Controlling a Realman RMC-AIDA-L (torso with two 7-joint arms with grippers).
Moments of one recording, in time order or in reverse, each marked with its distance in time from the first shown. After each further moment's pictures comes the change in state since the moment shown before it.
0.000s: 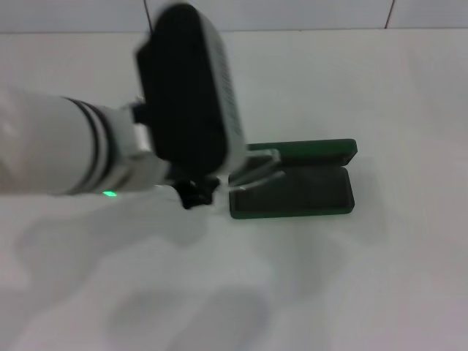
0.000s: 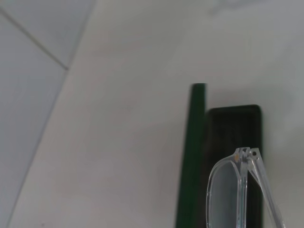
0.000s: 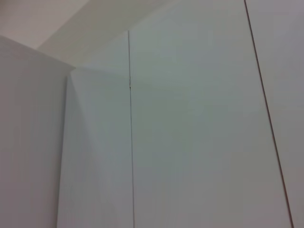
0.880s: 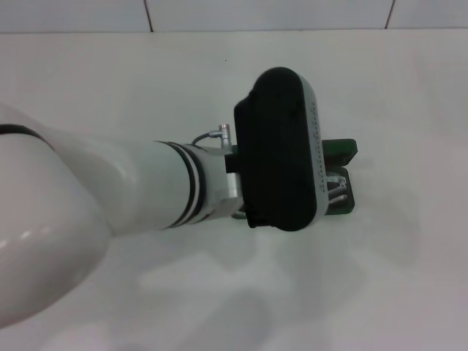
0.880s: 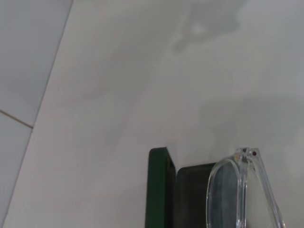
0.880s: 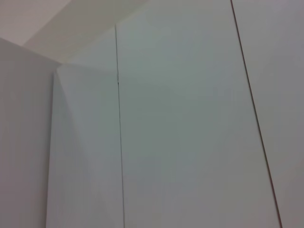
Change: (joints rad) left arm -0.051 -0.001 0.245 -0.162 0.075 -0.269 -0.103; right arm -0.017 -0.003 -0.001 0.077 -0.024 0.011 -0.063
